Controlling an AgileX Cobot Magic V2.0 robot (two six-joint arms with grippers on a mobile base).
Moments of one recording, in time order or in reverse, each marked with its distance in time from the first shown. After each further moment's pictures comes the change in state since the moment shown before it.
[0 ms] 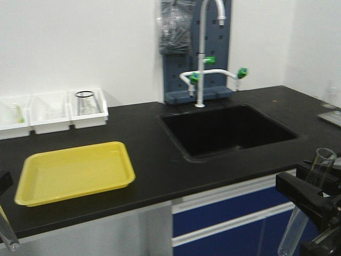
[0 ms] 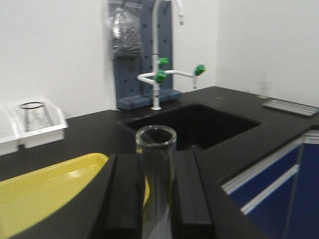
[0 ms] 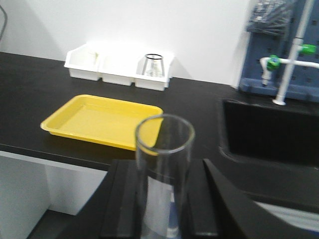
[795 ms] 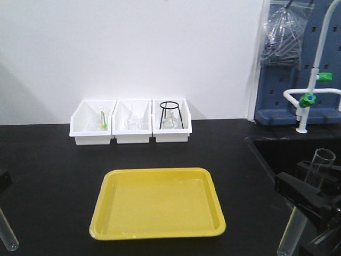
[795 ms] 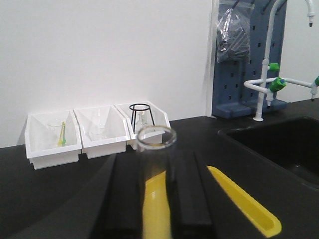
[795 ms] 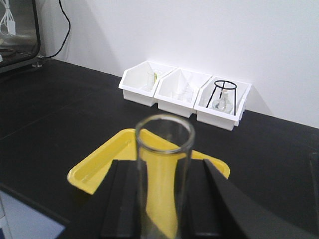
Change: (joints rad) left arm 0.000 0.000 0.000 0.000 0.000 0.000; right arm 0.000 0.000 0.000 0.000 0.000 0.000
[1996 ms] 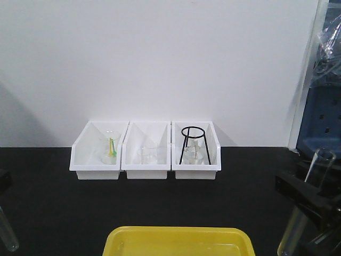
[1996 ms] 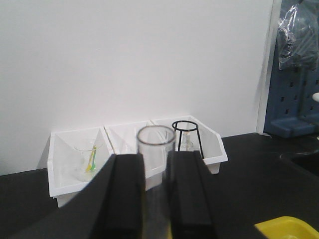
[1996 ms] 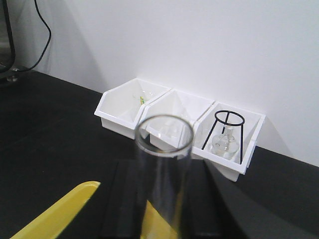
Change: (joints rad) left arm 0.000 0.000 0.000 0.000 0.000 0.000; right arm 0.000 0.000 0.000 0.000 0.000 0.000
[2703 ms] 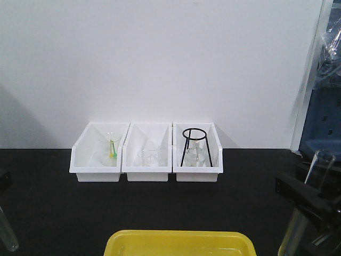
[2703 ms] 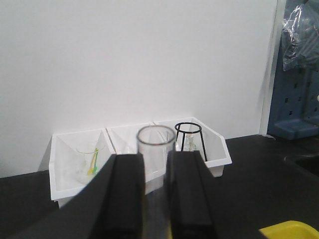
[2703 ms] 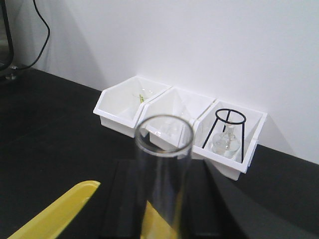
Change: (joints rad) left arm 0.000 0.000 0.000 0.000 0.000 -0.001; right arm 0.000 0.000 0.000 0.004 0.016 0.001
